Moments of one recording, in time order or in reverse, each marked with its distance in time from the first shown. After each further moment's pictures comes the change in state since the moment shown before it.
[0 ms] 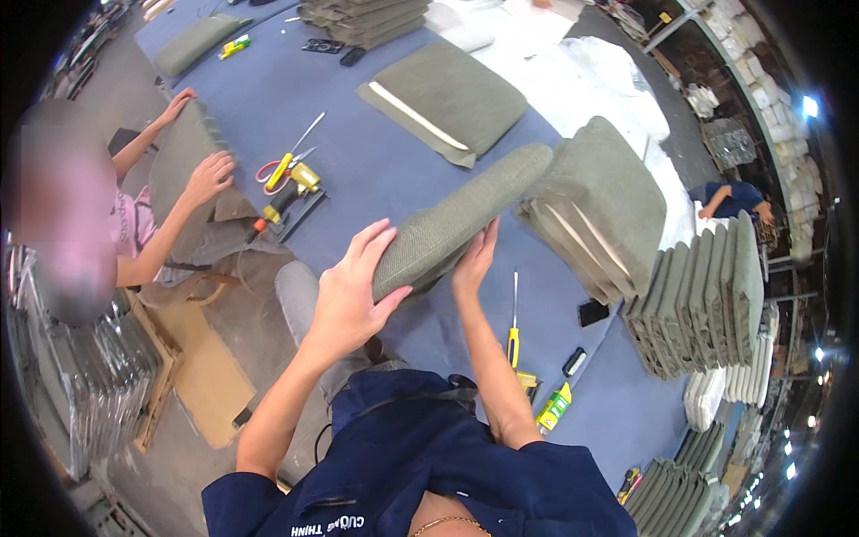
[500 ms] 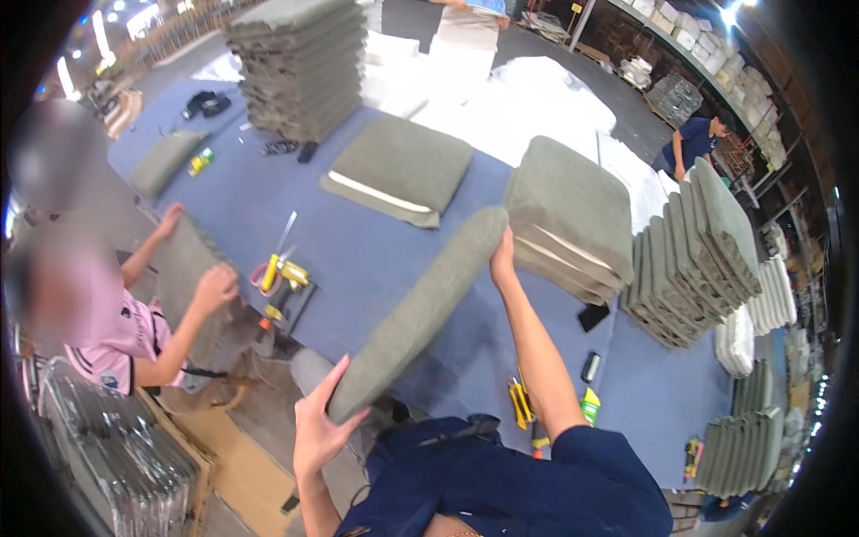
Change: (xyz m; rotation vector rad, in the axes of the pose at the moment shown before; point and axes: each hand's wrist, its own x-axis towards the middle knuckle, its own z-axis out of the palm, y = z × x) left_hand -0.077 0.003 -0.042 -0.241 -0.109 -0.143; right_hand 0.146 0.086 -0.078 0.311 0.119 0.178
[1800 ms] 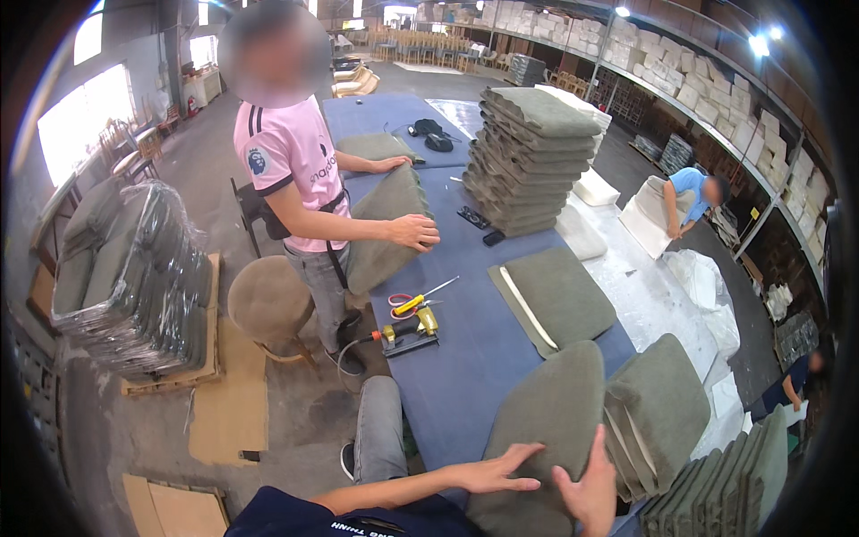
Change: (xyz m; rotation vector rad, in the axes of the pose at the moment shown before) left_hand 0.051 0.012 0.158 -0.415 -0.446 0.087; right_hand -0.175 -0.328 -0.042 -0.797 -0.801 -0.192
